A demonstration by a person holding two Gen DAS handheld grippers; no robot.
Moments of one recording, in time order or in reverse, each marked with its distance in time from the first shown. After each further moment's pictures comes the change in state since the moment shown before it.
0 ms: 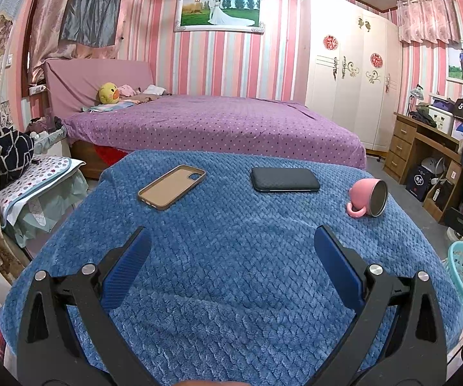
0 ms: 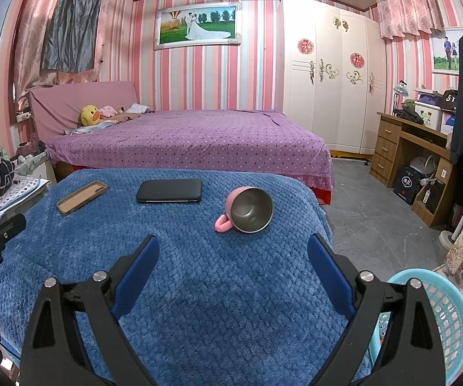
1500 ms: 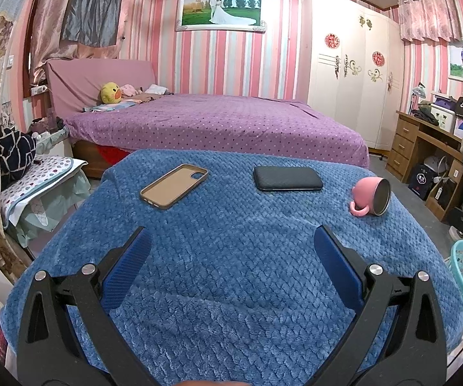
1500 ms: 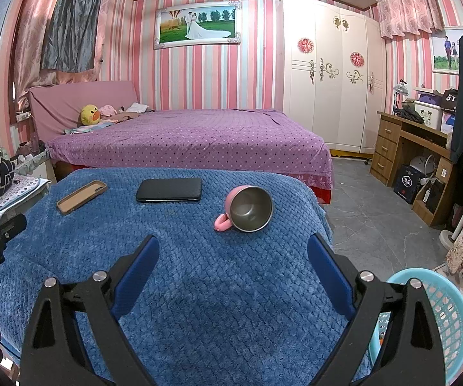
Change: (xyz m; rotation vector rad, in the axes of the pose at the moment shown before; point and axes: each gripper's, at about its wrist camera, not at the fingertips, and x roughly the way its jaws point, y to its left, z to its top) left arm 0.001 -0.006 -0.002 -0.001 0.004 0.014; right arm 0.002 -0.001 -0.002 0.000 0.003 0.004
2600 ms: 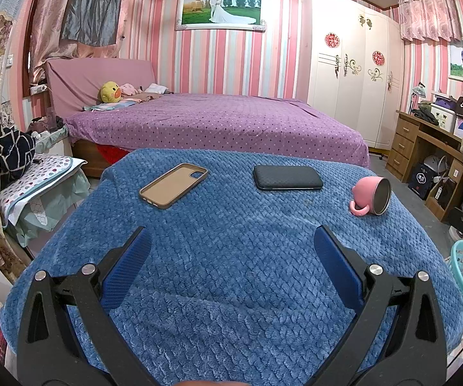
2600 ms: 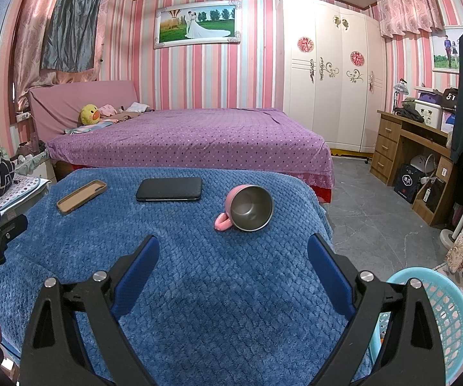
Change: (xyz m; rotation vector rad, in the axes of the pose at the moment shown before) left arm 0.000 0.000 0.000 -0.003 0.002 0.000; right arm 0.000 0.000 0.000 0.001 0.001 0.000
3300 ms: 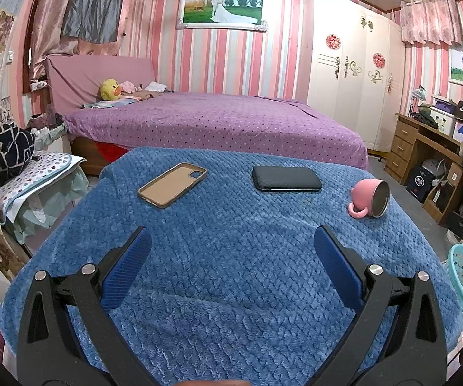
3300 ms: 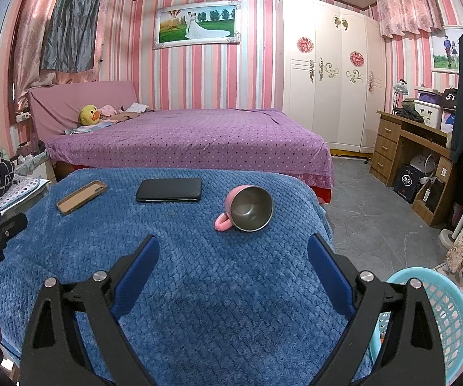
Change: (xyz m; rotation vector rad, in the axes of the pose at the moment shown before) left arm 0.002 0.002 0.002 -0.014 0.005 -0.002; right arm 0.001 0.001 -0.002 -0.002 0.001 0.001
